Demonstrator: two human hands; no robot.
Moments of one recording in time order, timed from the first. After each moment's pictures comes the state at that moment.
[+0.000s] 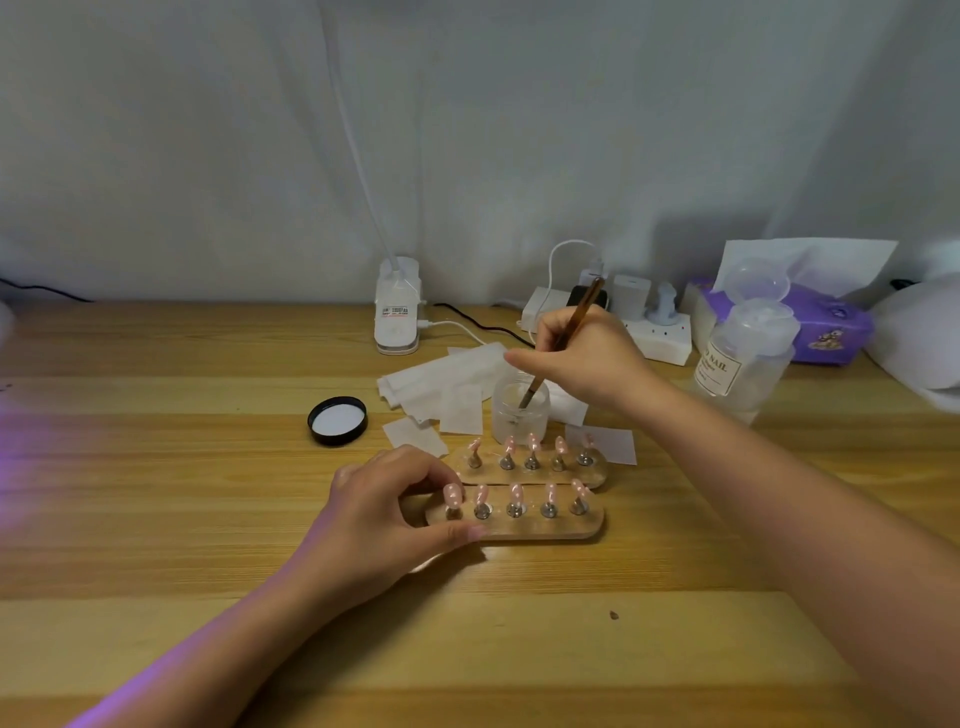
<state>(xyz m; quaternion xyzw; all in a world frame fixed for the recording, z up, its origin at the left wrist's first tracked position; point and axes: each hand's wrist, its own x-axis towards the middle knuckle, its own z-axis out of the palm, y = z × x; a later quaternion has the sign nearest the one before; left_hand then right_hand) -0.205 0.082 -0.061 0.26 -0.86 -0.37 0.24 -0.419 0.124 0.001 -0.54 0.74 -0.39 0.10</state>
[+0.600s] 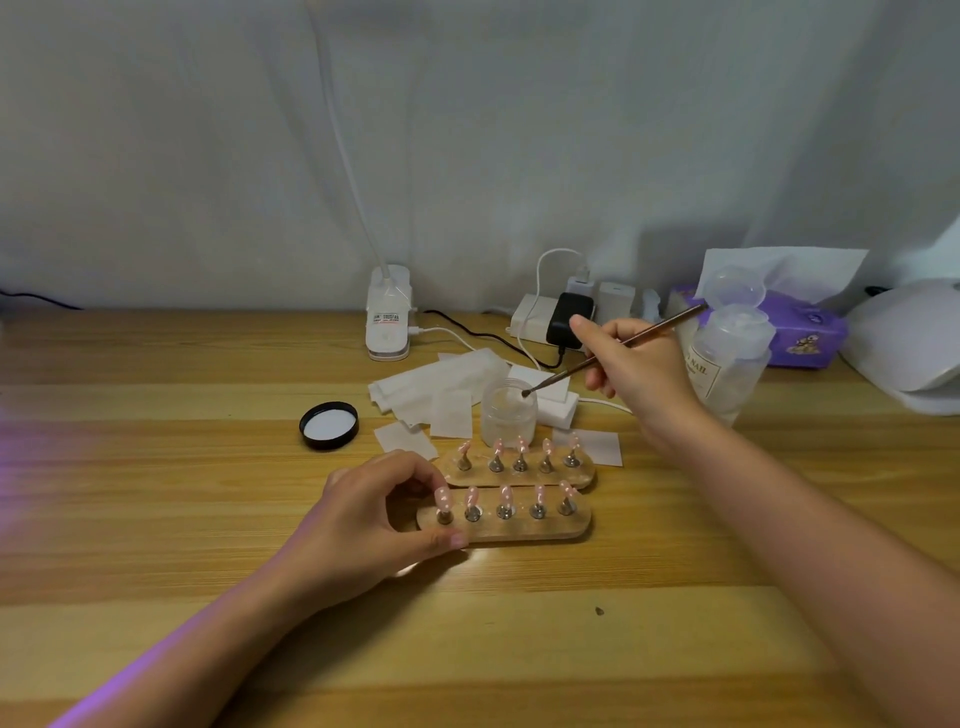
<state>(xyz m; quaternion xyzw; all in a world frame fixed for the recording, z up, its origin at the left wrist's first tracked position) -0.201 0.075 -0.062 0.23 -0.87 -0.38 0.22 -0.432 0.154 -0.002 -0.35 0.70 -0.61 0.13</state>
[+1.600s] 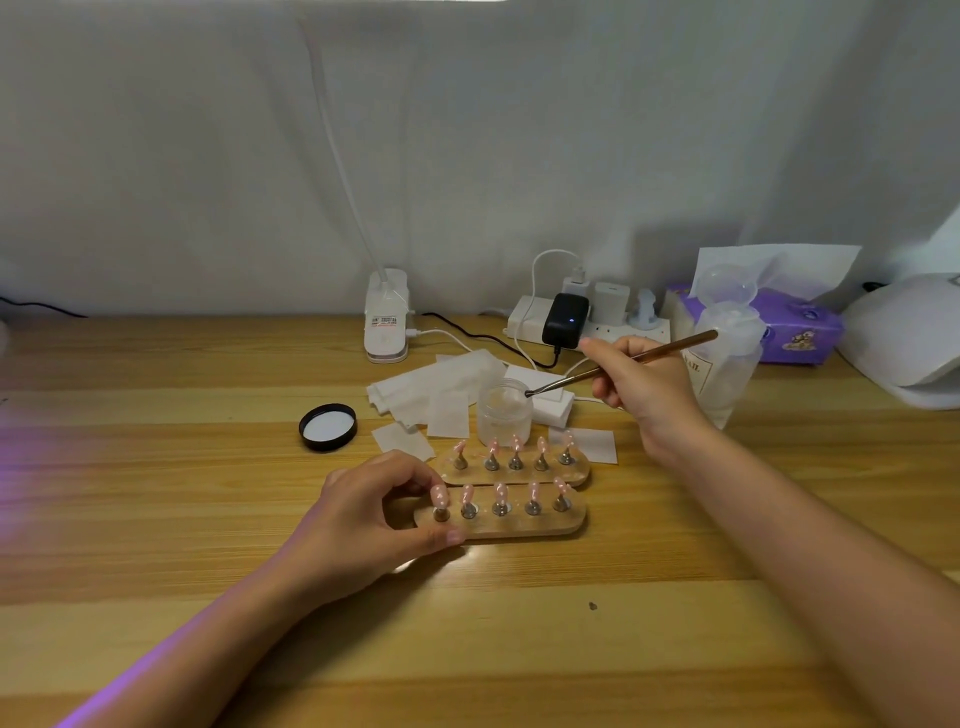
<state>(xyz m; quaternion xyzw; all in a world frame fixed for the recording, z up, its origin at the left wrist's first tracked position) -0.202 0.082 -0.054 0.24 -0.86 -0.39 0.22 -0.438 0.164 -0.015 -0.29 0.68 -0.65 0.18</state>
